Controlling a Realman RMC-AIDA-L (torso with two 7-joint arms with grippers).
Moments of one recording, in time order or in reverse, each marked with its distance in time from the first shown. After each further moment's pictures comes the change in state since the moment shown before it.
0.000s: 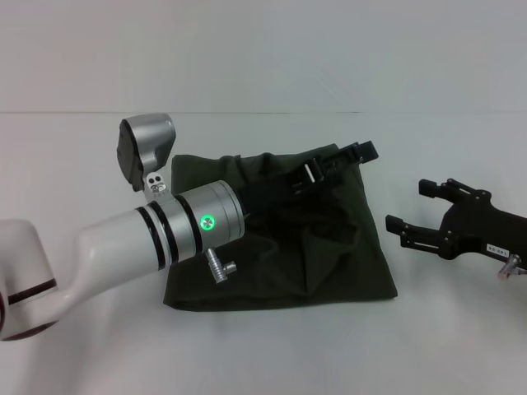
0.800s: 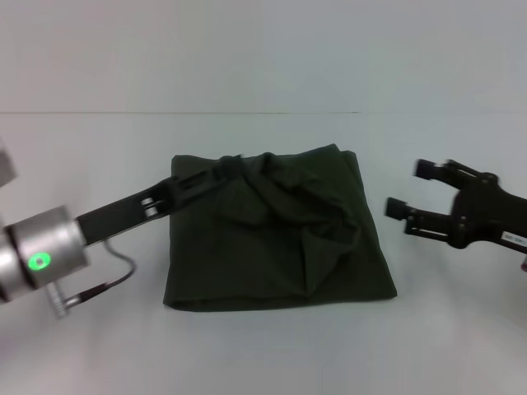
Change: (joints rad) left arm 0.344 0.079 0.102 0.361 0.001 0.355 -0.048; right arm -0.006 -0.001 0.079 -0.072 -0.003 -0.256 0.112
